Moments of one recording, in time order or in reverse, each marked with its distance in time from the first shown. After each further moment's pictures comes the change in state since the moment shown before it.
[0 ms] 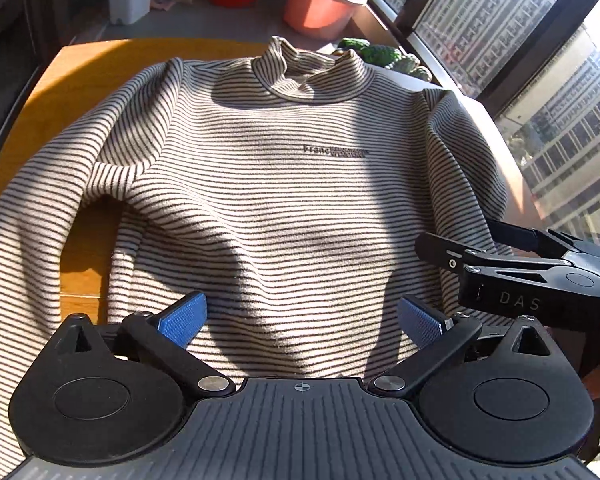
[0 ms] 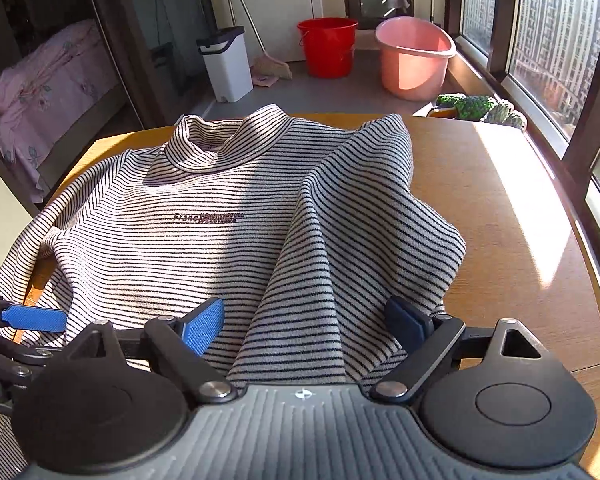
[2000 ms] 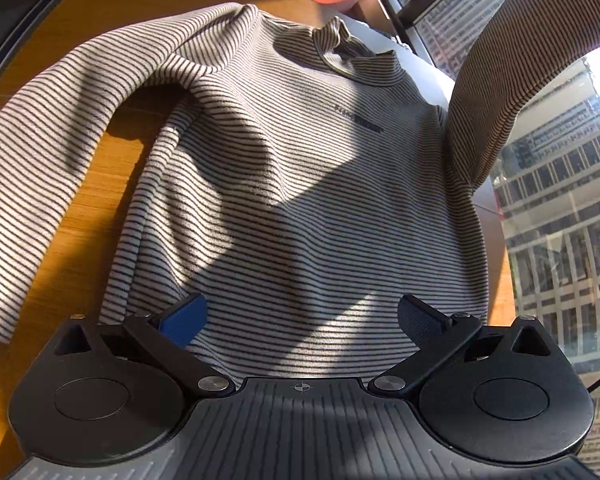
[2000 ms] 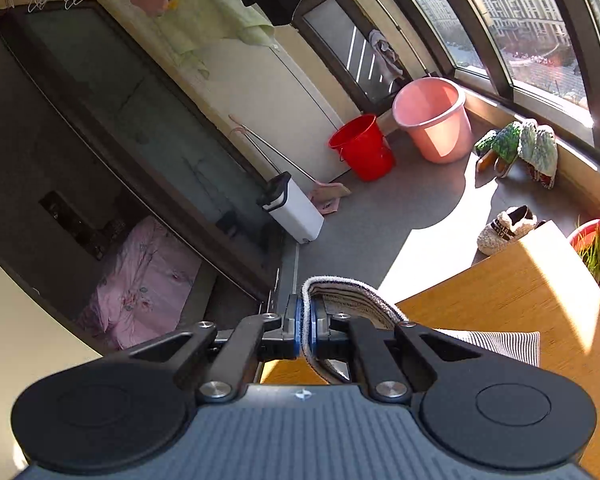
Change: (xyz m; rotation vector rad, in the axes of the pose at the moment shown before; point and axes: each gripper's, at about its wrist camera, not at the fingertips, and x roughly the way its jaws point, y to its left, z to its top) left arm -0.051 0.021 -0.062 -0.197 0.075 -0.143; right arm -0.133 0.008 0.139 0.478 -0.318 0.333
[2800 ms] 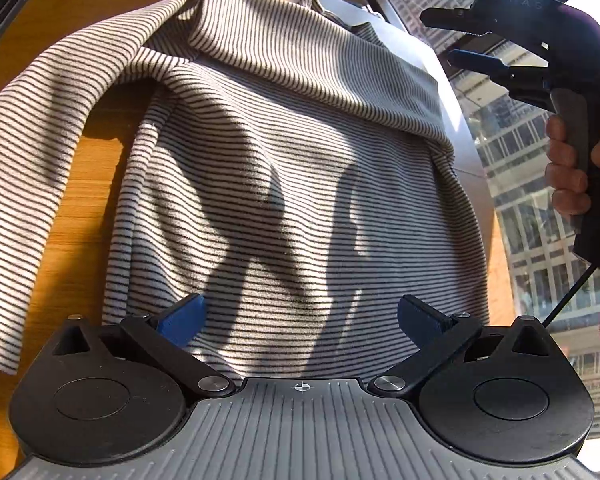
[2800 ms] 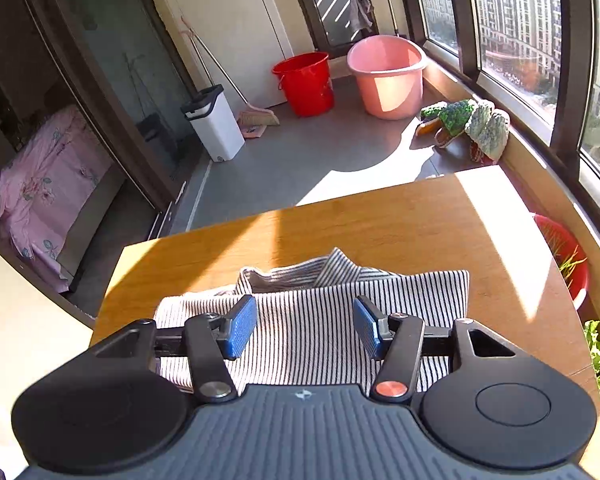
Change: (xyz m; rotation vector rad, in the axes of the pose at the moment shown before) left arm 0.003 -0.003 0.001 0.098 0.085 -0.035; right arm 0.054 -0.070 -0.076 -0.227 0.234 -0.307
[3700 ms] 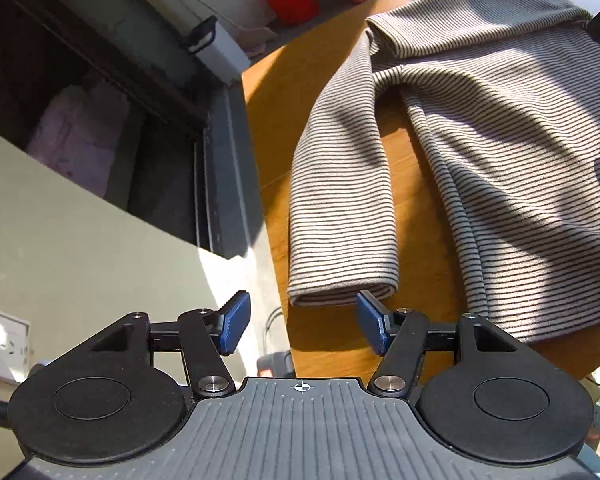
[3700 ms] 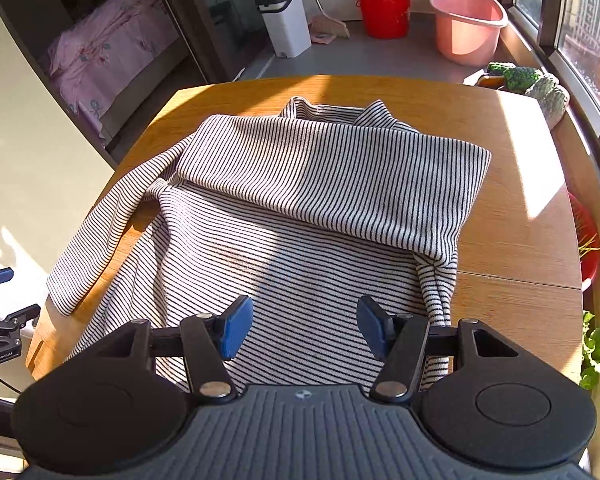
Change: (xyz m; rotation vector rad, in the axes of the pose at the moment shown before) left arm -0.069 0.011 -0.067 0.515 -0.102 0.939; right arm -0.049 -0.011 -0.072 -0.277 0.232 0.122
